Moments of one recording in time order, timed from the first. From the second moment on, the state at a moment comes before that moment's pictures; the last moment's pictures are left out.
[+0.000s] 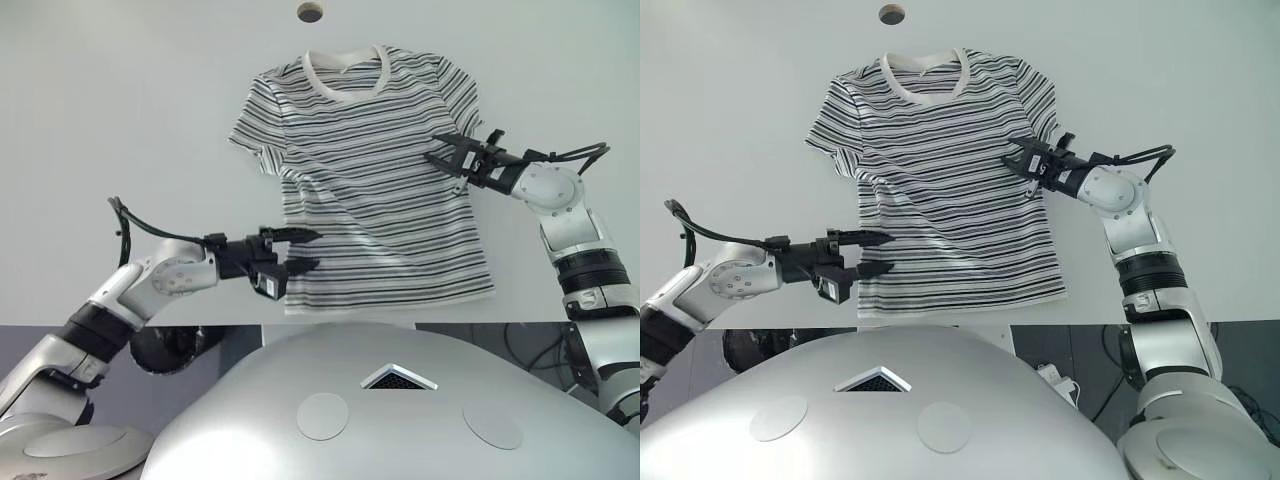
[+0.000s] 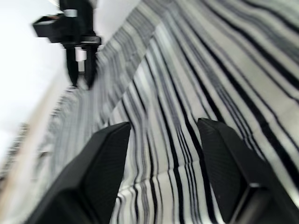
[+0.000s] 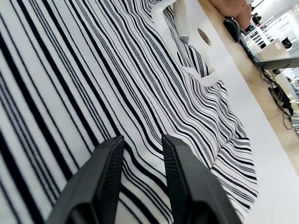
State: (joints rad) left arm 0.16 0.94 -0.59 -0.08 0.22 -0.71 -0.56; right arm -0.19 -0.61 0.25 0.47 -0.17 -0.43 0.66
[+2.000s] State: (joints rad) left arm -0.60 0.60 -0.57 0.91 0.84 -0.69 0.03; right arm 0.40 -0.97 0.11 -0.12 0.15 -0.27 1.13
